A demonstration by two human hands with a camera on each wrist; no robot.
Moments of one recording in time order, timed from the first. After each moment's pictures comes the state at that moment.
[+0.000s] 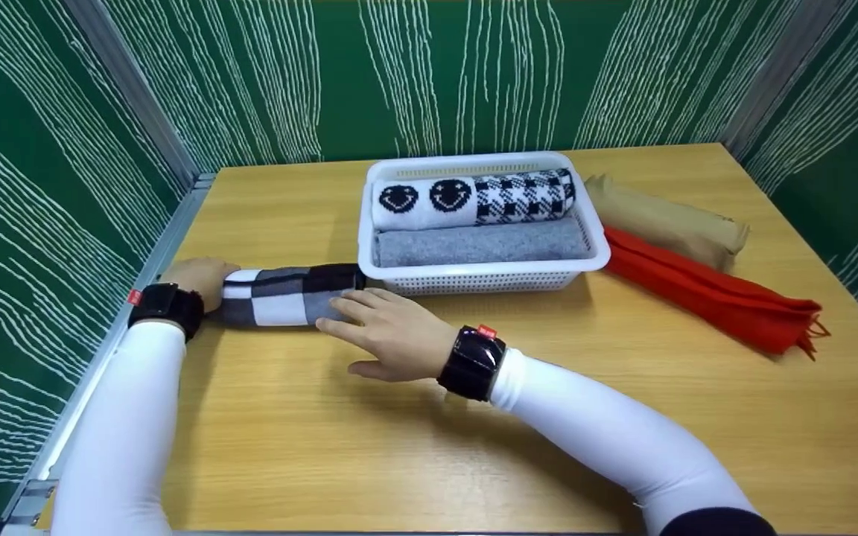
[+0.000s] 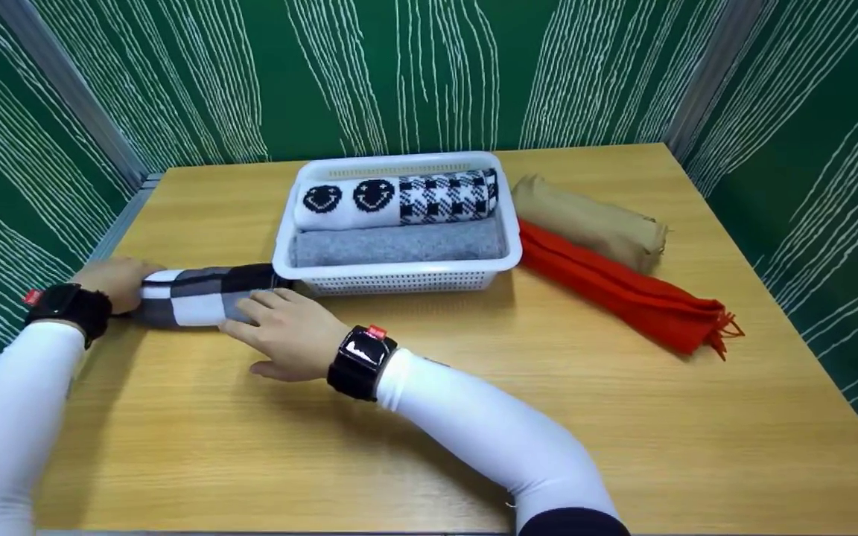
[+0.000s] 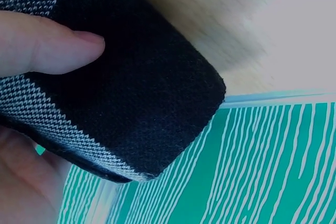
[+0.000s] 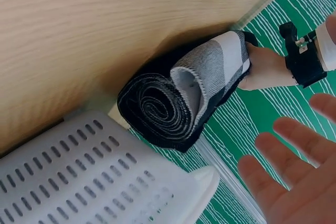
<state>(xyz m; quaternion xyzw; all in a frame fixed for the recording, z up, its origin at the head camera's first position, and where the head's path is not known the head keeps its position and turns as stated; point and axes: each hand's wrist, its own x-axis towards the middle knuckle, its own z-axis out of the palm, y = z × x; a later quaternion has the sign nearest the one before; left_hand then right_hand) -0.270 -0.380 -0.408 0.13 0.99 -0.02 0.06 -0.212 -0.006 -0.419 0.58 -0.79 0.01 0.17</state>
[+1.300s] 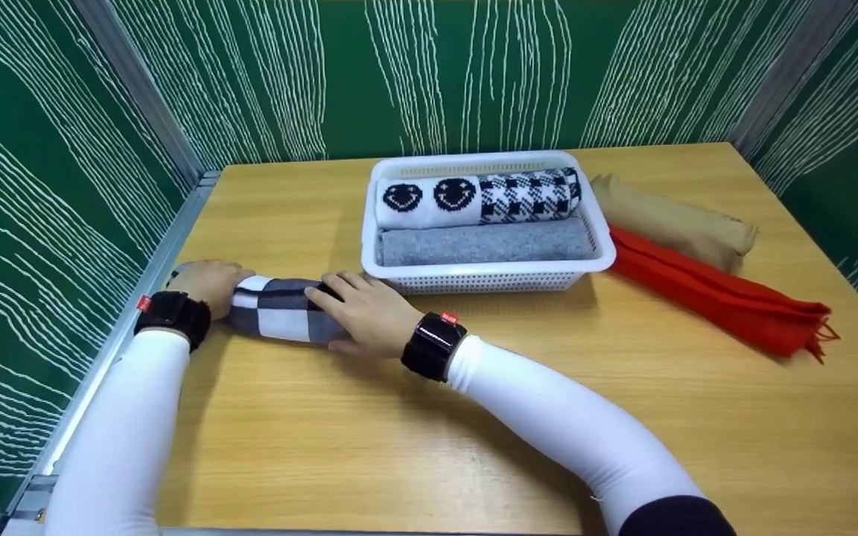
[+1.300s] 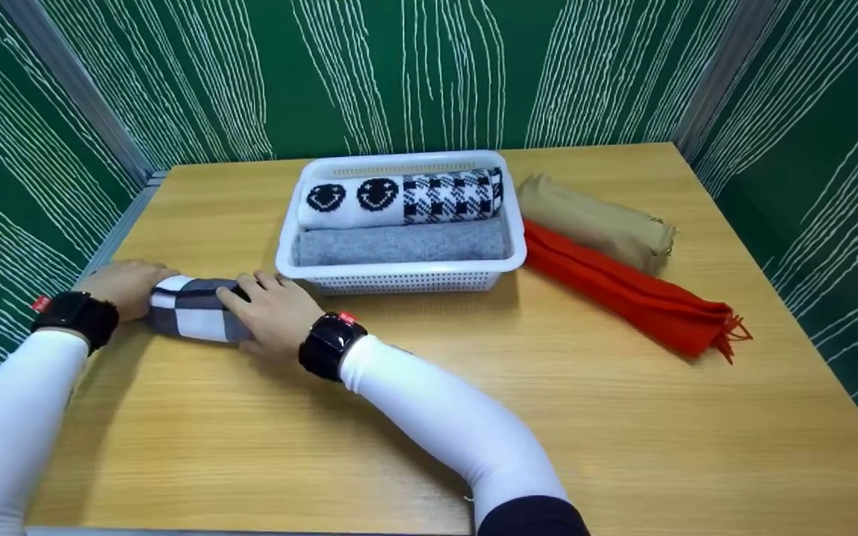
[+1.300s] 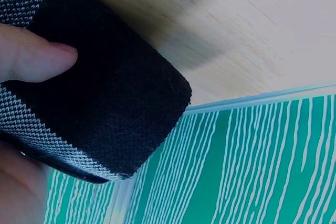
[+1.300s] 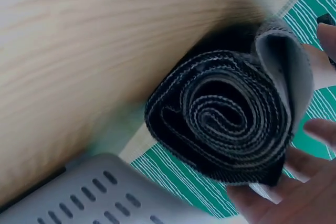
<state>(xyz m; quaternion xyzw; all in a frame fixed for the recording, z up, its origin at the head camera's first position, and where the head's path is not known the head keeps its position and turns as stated) -0.262 -0.371 -0.417 0.17 0.98 -0.05 0.04 -0.244 -0.052 -0.440 0.51 -0.85 0.05 0.11</state>
